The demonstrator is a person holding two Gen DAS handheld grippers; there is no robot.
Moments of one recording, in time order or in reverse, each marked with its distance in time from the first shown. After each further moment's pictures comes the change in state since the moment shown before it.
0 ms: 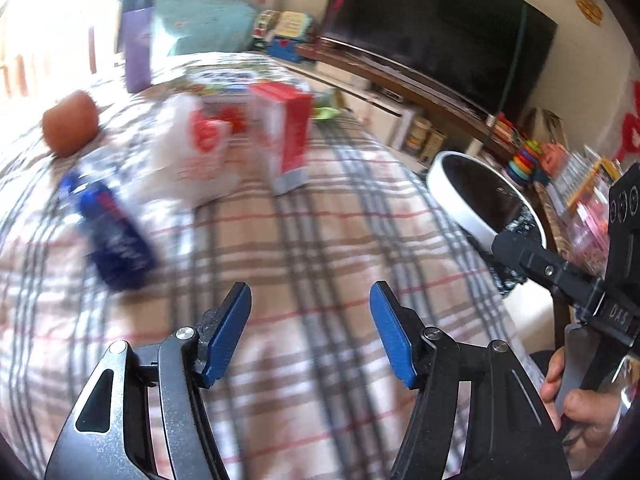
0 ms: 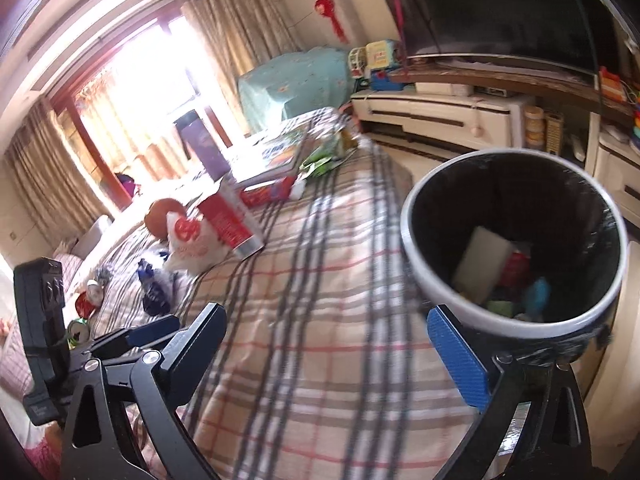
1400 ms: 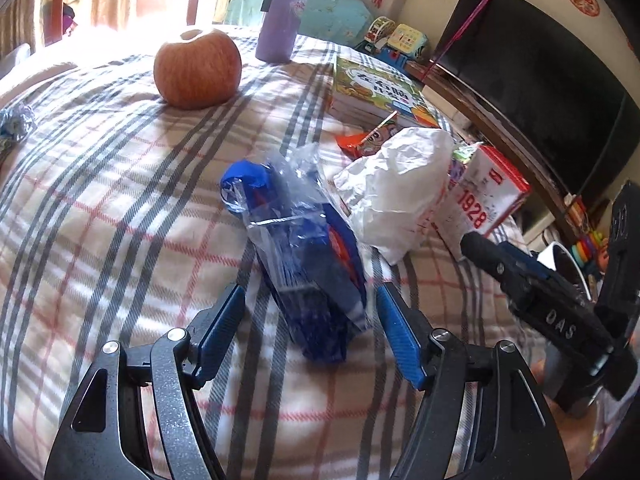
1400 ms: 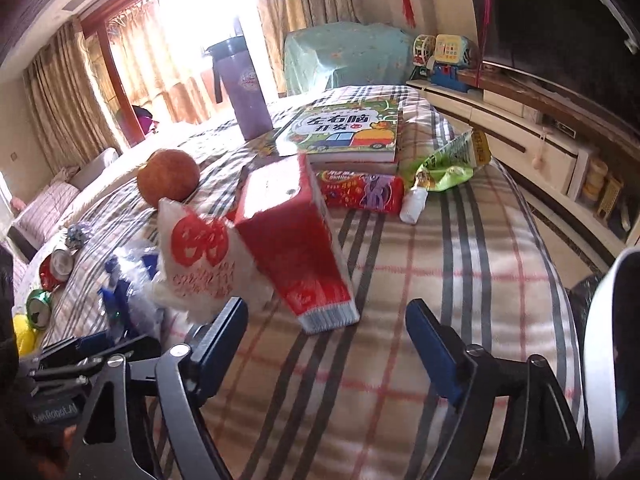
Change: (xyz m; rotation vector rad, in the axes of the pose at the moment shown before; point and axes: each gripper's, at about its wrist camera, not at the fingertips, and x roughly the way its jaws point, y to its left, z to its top) left arm 0.017 0.117 0.021 -0.299 -0.007 0.182; right arm 0.135 0.088 0.042 -0.237 0.094 -0.005
